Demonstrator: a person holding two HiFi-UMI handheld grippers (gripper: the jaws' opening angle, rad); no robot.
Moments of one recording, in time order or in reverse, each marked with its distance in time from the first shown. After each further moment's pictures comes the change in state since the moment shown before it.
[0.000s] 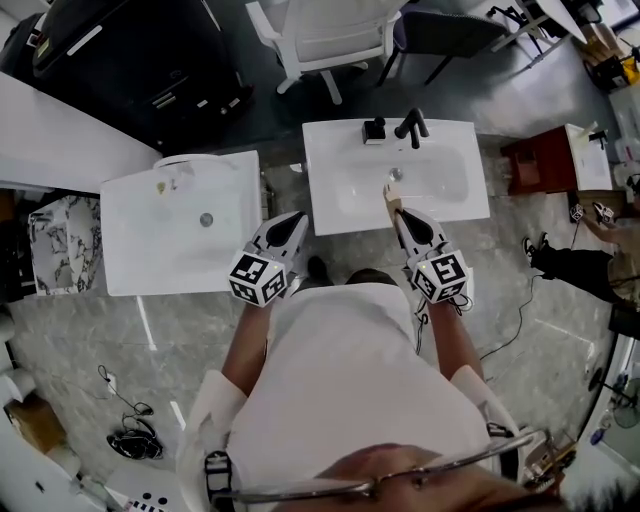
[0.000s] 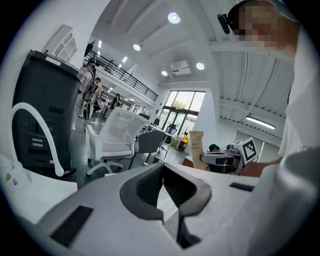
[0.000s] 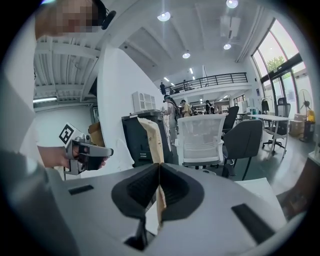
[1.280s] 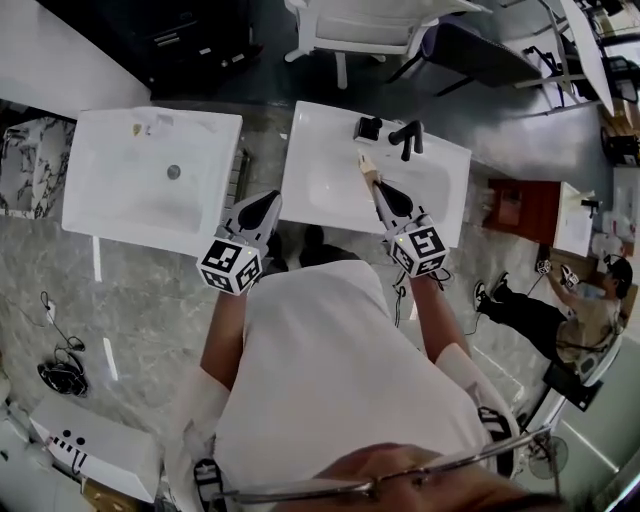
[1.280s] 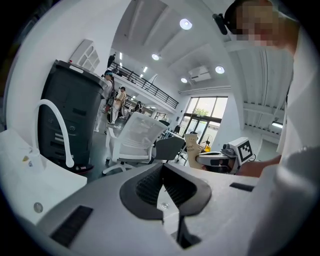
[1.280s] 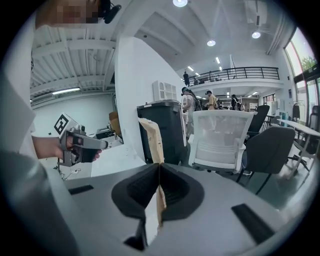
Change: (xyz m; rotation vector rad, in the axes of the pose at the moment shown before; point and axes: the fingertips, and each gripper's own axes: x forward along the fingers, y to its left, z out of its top) left arm 0.025 0.006 0.004 -0.100 -0.098 0.257; right arm 0.071 -0.053 0.016 -0.168 0.116 0.247
